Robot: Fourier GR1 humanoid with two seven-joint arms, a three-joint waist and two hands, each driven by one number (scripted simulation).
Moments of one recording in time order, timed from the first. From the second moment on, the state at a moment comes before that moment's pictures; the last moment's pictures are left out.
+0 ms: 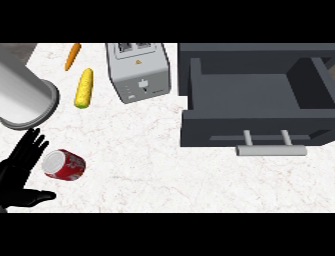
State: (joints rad) left arm -0.01 0.24 0.37 -1.15 0.18 -0.49 -0.17; right arm 0.42 -0.07 -0.66 -2.16 -0.45 0.48 0.13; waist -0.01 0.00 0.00
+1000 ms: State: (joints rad) left arm -0.20 0.29 0.34 -0.58 0.06 -0.53 -0.52; right arm 0.42 -0.04 -0.73 -2.22 -0.51 0.53 0.21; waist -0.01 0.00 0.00
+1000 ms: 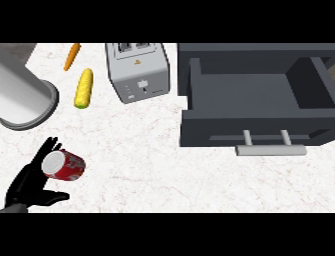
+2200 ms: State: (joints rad) left arm -0.28 0.18 0.31 -0.73 0.23 -0.60 -0.37; right arm 0.43 -0.02 -0.75 -2.24 -0.56 0.53 0.24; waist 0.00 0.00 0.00
